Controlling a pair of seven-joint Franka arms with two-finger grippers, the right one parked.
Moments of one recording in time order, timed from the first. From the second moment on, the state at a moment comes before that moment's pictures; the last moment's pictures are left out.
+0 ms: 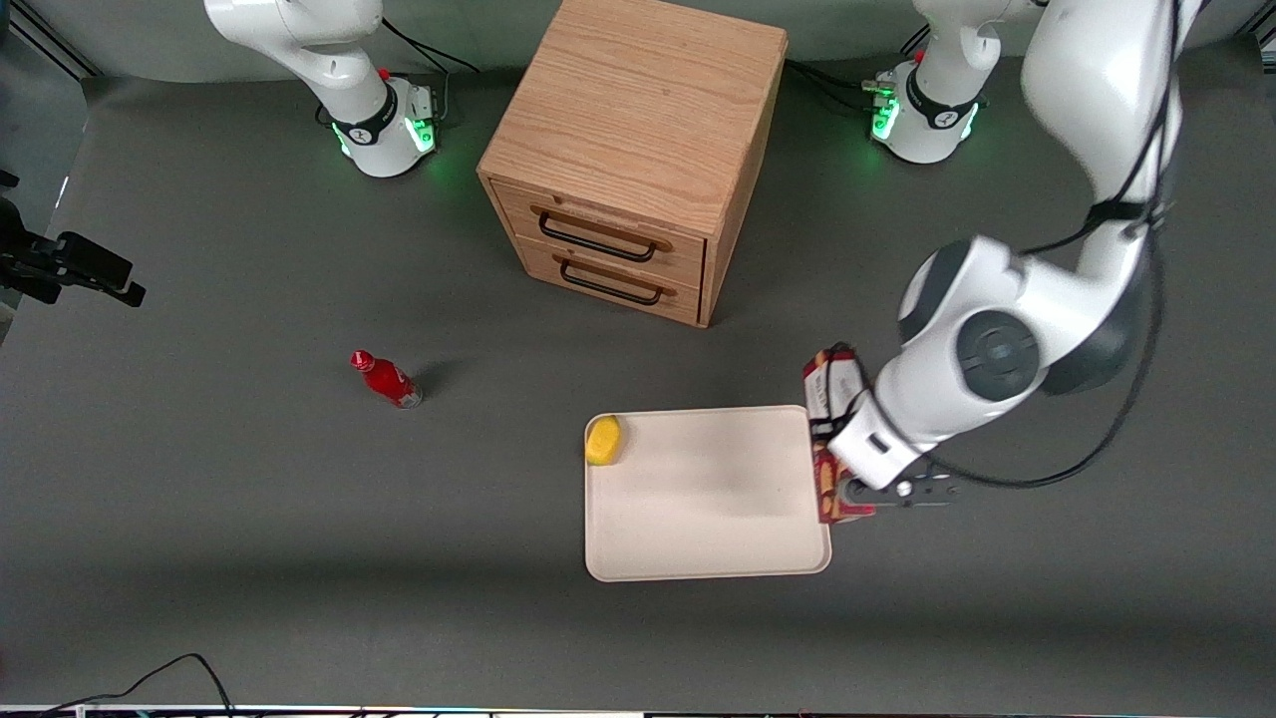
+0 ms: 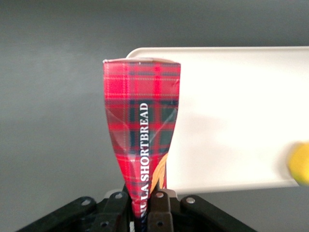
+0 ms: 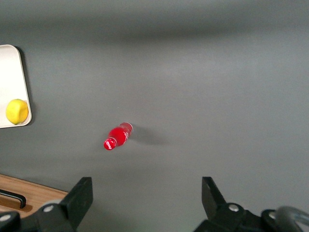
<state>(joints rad) -0.06 0.63 -0.42 -1.44 0.21 2.08 -0.53</state>
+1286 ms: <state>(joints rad) -0.01 0.27 -0.21 -1.54 0.06 1.76 -0.16</state>
